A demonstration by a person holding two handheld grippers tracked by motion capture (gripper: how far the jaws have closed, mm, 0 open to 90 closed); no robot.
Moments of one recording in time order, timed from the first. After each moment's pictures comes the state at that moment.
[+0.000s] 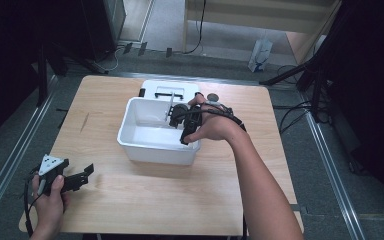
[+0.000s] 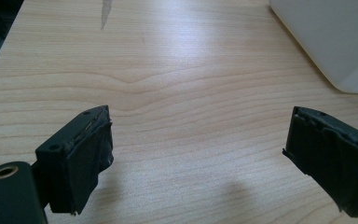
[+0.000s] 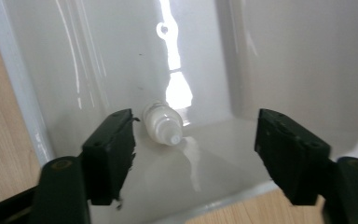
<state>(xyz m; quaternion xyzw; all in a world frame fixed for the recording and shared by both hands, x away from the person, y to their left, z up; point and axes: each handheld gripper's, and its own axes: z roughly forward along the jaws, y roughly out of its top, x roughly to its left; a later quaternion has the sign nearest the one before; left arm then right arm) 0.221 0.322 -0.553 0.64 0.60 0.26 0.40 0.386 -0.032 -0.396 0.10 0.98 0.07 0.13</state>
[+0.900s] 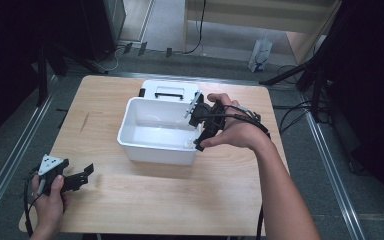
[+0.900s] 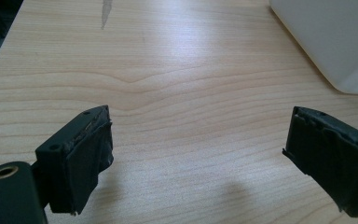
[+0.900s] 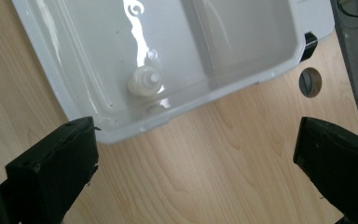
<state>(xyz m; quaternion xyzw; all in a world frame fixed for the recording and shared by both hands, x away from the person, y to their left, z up) 0.221 0.323 -0.553 0.64 0.60 0.26 0.40 0.361 -0.084 -0.367 0.17 0.96 0.11 0.18</state>
